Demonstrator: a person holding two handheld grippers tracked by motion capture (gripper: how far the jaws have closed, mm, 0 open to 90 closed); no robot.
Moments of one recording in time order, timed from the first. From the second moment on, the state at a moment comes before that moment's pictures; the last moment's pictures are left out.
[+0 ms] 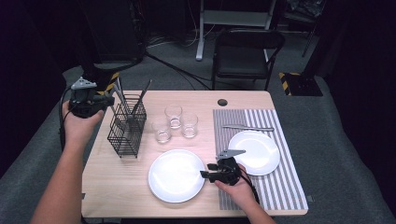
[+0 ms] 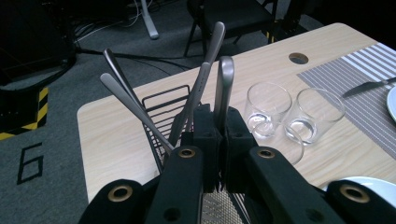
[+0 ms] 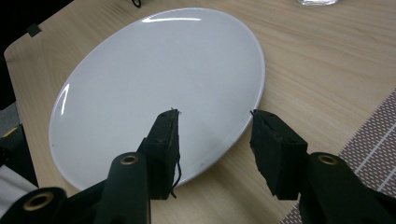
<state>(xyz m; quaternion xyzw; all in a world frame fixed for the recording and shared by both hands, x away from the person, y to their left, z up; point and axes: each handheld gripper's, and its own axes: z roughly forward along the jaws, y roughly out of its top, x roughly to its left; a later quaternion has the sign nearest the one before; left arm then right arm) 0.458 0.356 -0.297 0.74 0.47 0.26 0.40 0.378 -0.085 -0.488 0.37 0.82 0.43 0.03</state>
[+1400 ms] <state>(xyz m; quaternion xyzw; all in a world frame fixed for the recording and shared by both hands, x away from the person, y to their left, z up) 0.415 0.320 -0.253 0.78 0.39 0.24 0.44 0.377 -0.086 -0.486 0.37 0.82 0.44 0.03</state>
